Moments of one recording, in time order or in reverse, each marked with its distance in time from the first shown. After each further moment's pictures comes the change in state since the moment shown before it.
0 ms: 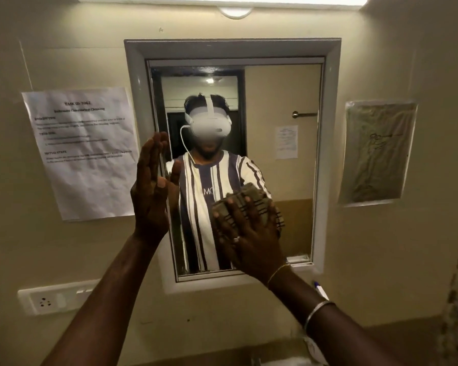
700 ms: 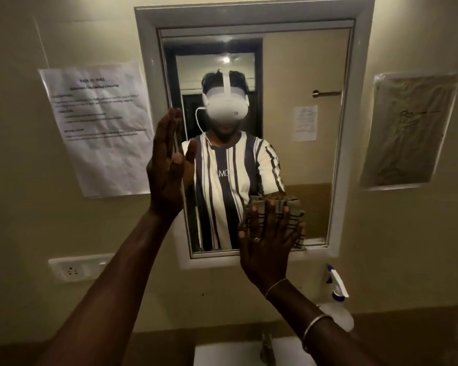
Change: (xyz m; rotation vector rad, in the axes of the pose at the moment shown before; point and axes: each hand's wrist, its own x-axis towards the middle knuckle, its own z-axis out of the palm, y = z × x) left_hand -0.002 -0.008 -0.008 -0.130 -0.014 -0.141; right_hand -0.050 -0.057 0.017 0.143 -0.032 0.485
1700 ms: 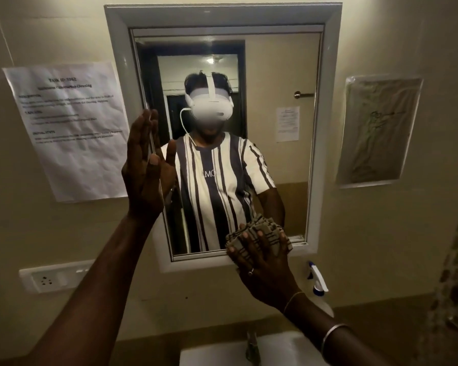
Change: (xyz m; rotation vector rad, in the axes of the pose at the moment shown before) left_hand 0.002 -0.003 0.008 0.125 0.027 0.108; right_hand -0.042 0.086 -0.006 -0.107 -0.172 -0.481
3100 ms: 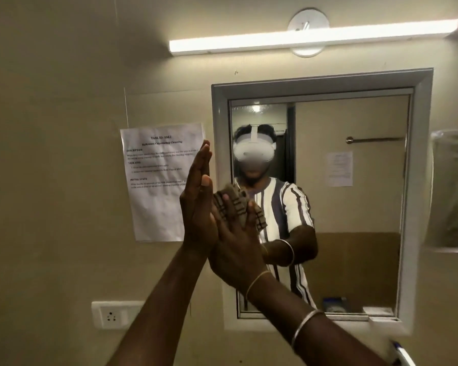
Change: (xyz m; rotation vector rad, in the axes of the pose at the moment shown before) left_hand 0.038 0.029 -0.047 0.094 0.240 -0.155; right_hand 0.259 -0.131 -0.050 0.066 0.253 -0.102
